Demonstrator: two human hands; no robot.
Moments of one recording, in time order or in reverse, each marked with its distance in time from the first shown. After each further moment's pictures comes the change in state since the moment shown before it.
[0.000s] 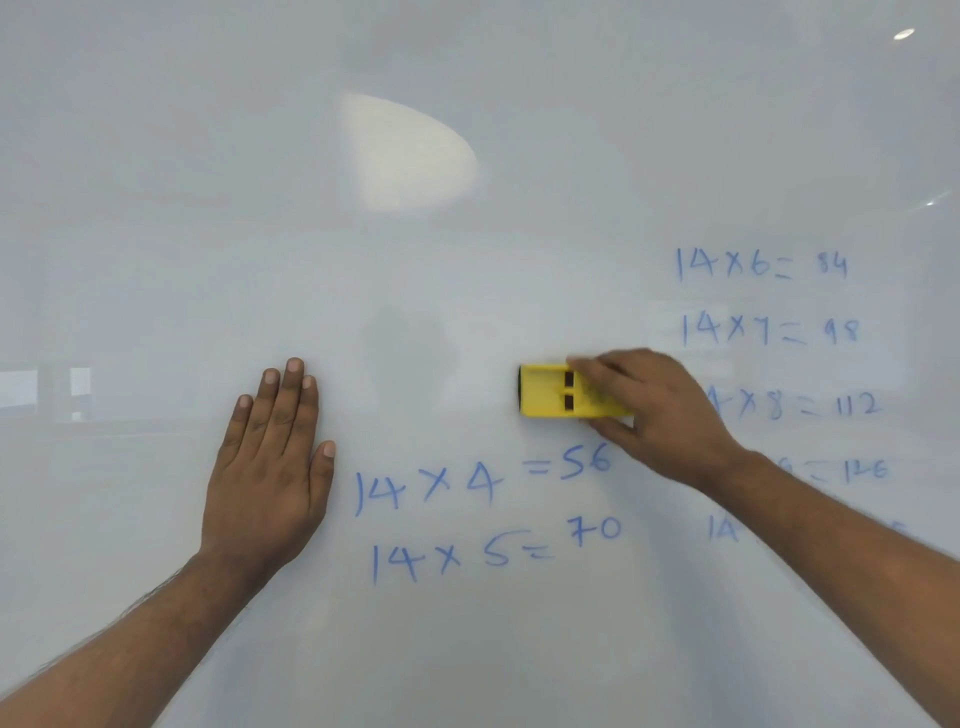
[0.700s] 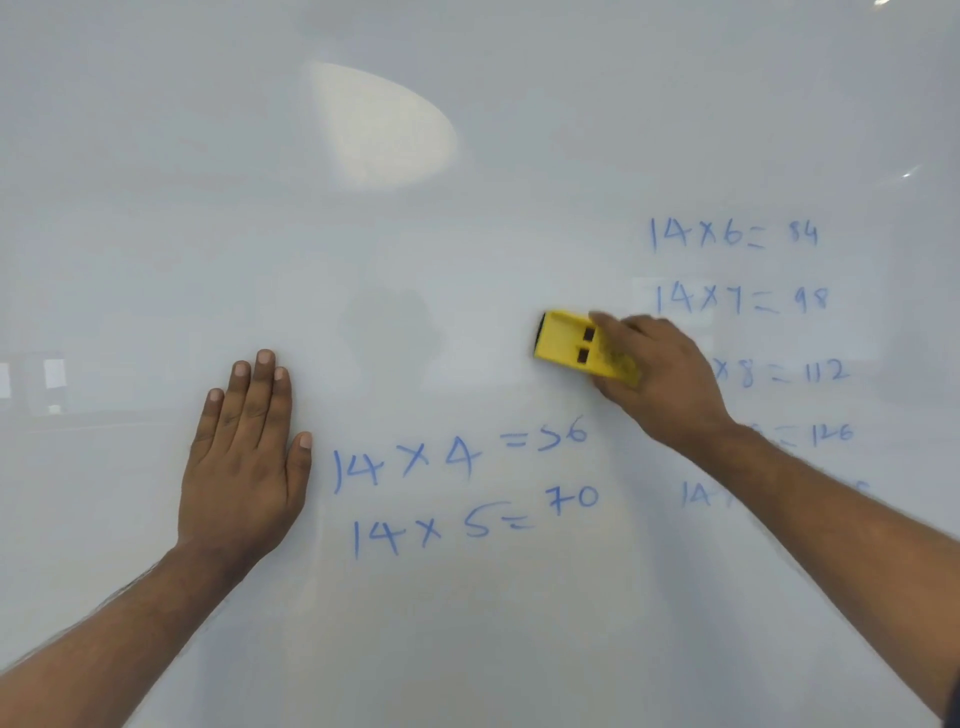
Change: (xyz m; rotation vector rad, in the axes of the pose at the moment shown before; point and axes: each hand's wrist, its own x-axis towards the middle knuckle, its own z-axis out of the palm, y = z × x) left_hand -0.011 -0.001 0.004 -0.005 -0.002 0.004; right_hand -0.015 0.007 -0.010 0.032 0.012 0.322
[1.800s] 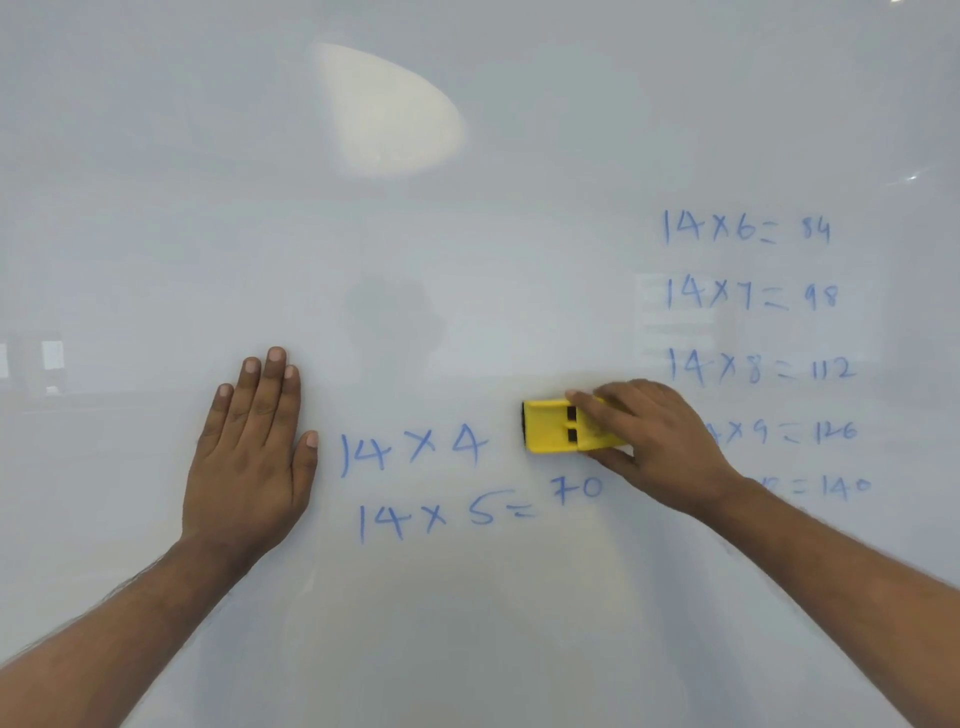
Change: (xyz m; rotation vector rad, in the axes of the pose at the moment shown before) left_hand -0.013 -0.002 0.003 -0.008 0.018 0.023; right_hand -0.053 -0.002 0.023 -0.089 -0.081 -0.327
